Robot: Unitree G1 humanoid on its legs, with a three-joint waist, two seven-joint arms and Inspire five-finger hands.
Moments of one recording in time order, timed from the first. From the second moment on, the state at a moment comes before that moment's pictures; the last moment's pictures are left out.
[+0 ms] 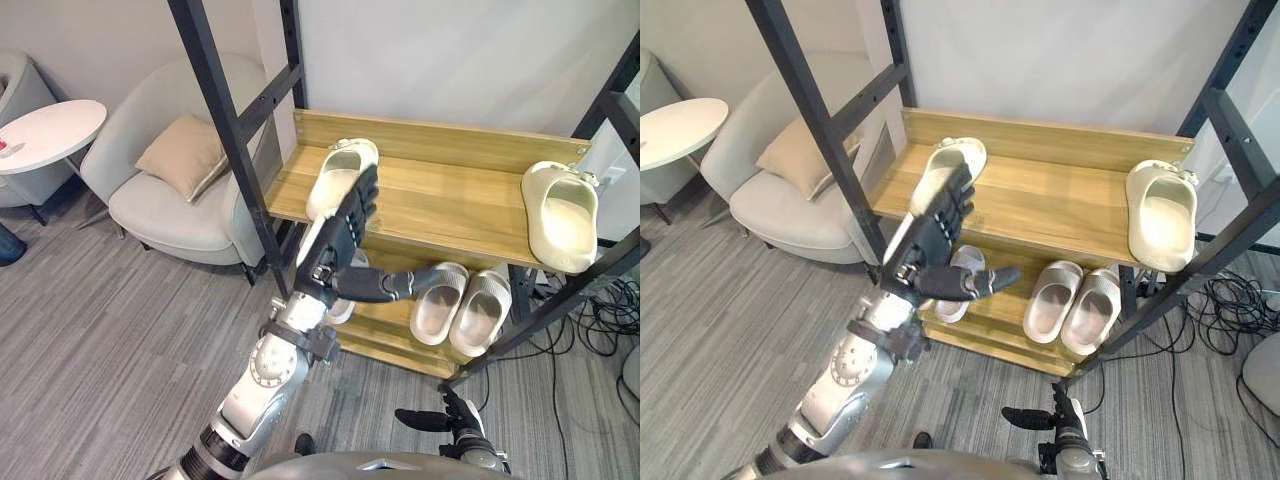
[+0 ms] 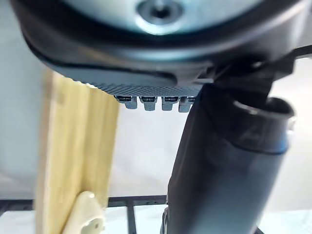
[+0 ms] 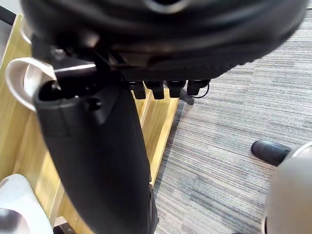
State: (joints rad) left arm -0.10 0.23 -0.47 -0.29 -0.26 -0.22 0.16; right arm 0.14 -0.13 -0.02 0.96 -0.04 -0.09 -0.13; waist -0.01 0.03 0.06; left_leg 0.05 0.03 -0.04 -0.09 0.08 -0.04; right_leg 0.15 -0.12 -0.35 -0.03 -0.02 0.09
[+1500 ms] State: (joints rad) left arm -0.50 0.50 -0.17 0.29 -0.03 -0.17 0.28; right arm 0.14 -0.14 -0.05 0.93 -0.04 -0.09 -0.12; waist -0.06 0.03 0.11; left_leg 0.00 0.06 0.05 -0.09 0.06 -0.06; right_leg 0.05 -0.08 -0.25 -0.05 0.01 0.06
